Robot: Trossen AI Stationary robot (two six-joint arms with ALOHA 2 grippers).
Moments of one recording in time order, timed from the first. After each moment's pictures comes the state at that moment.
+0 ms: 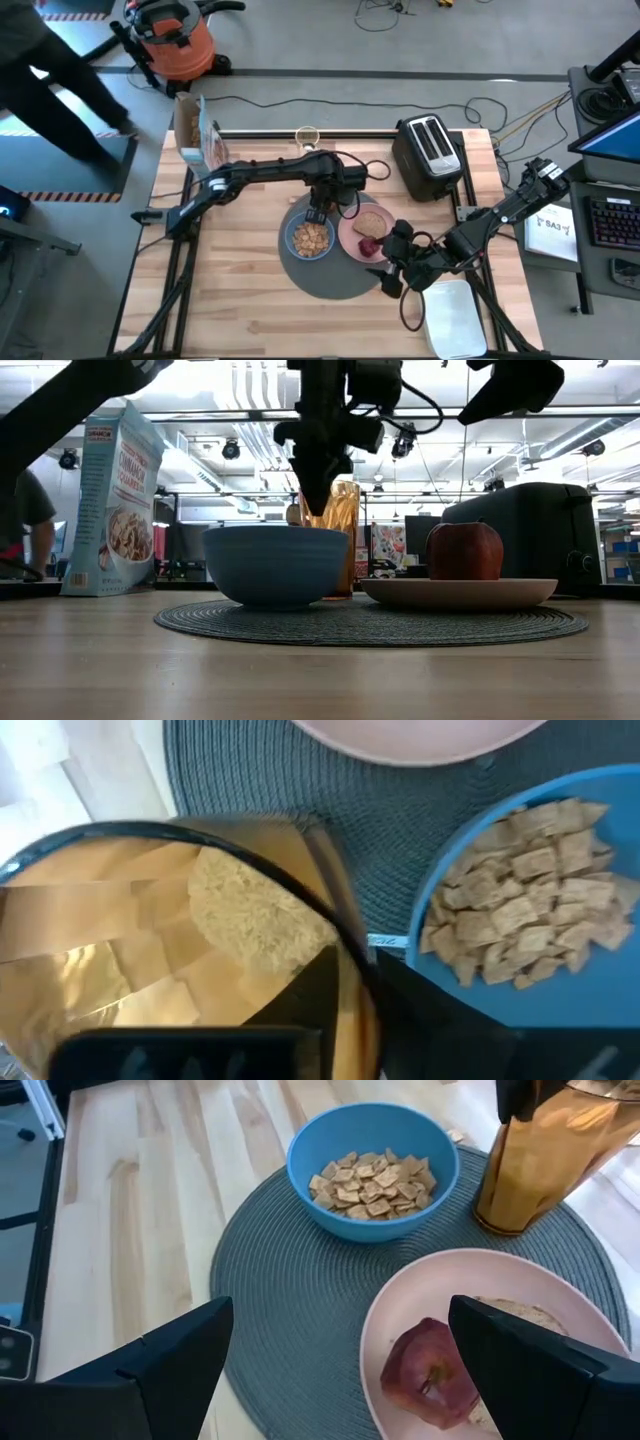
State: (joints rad) left arm 0.12 2.29 2.27 -1.50 -0.11 0.38; right arm 0.59 1.36 1.01 -0.50 0.57 0.70
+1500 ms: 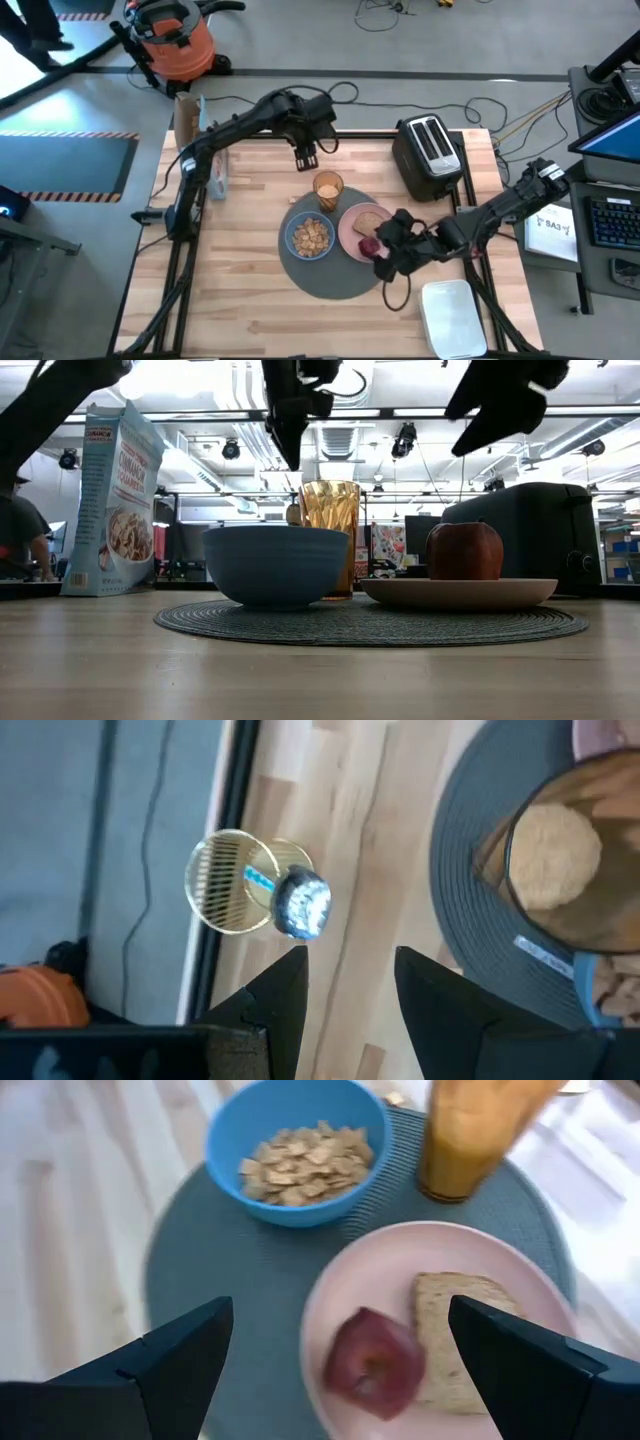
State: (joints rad) left arm 0.37 2.08 2.32 -1.50 -0.21 0.19; right arm 0.48 1.36 1.01 -0.58 0.52 0.76
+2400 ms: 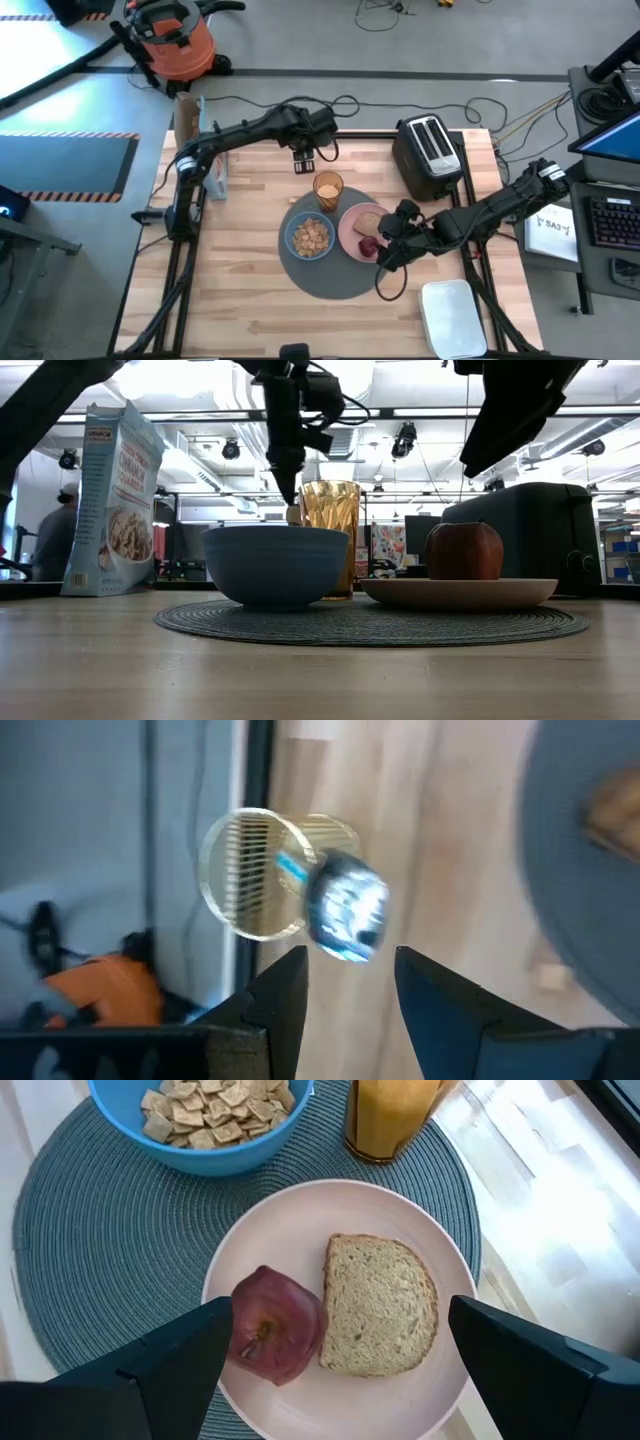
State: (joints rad) left arm 0.40 2.03 2.01 -1.28 -0.34 0.32; right arm 0.41 1.36 1.01 -0.76 0.52 0.69
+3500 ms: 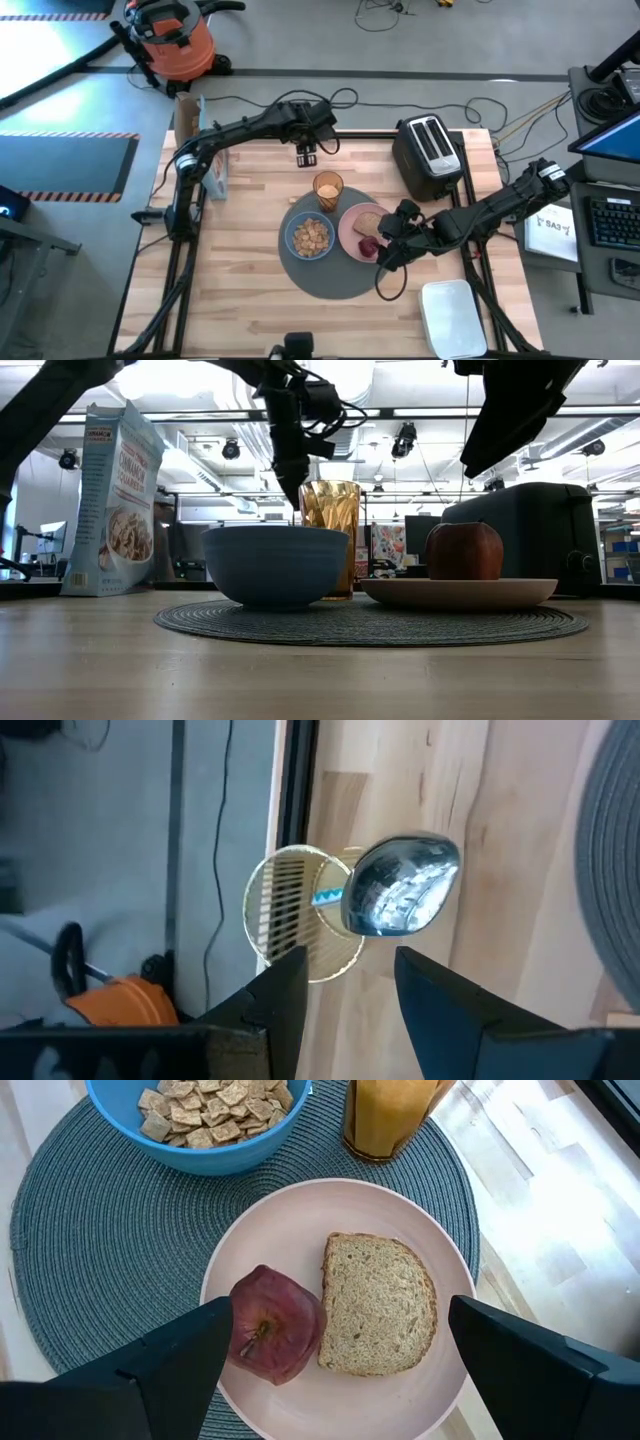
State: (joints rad) left arm 0.45 2.04 1.96 -1.12 -0.36 0.40; right arm 0.41 1.36 1.01 -0.76 0.52 0.70
